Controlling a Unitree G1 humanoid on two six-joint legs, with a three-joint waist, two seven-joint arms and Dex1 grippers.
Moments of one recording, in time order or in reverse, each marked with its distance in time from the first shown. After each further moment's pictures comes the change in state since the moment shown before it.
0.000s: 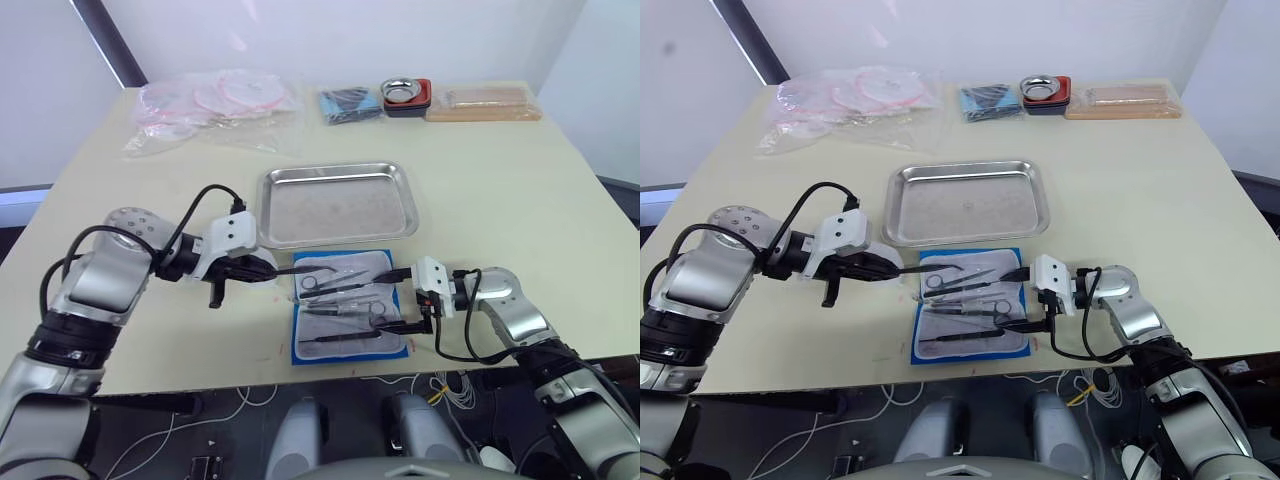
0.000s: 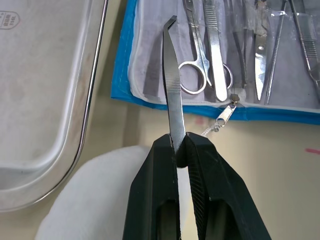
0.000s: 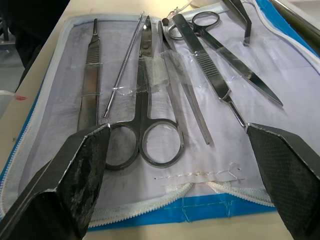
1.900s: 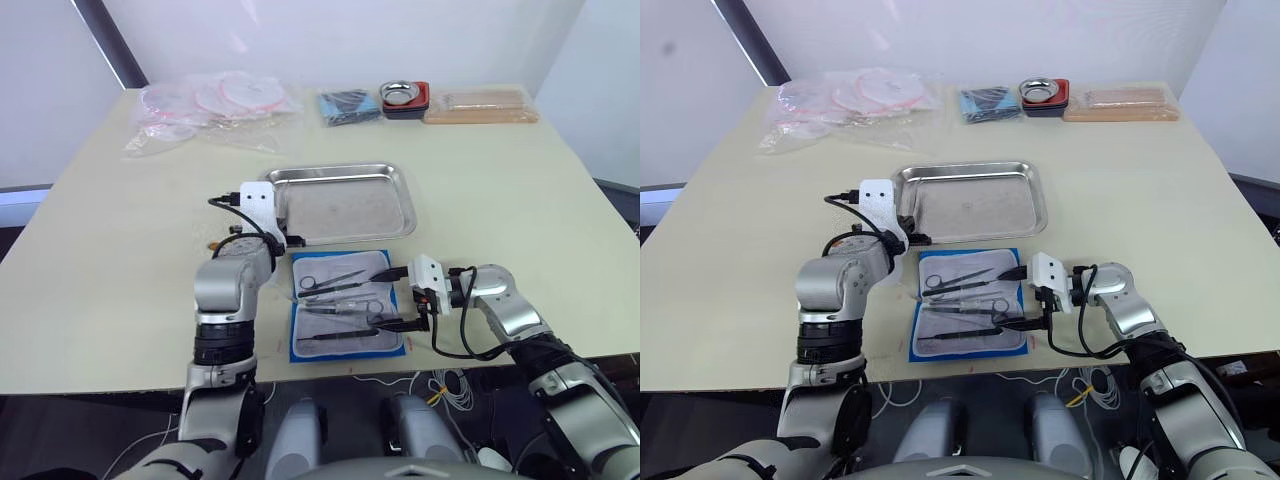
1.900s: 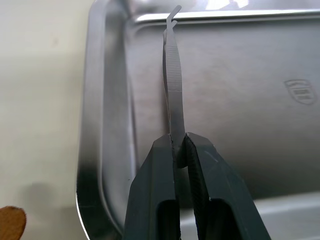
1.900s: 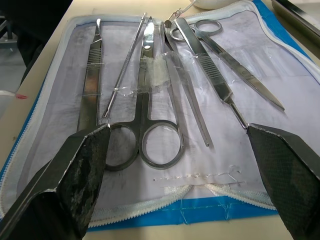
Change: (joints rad) left arm -0.094 -0.846 0.292 -0.050 0.017 0.601 1.463; right arm -0.039 0.021 0.011 0.073 -0.001 -0.032 0.016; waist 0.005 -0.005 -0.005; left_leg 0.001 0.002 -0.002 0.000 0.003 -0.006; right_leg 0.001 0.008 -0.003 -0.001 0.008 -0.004
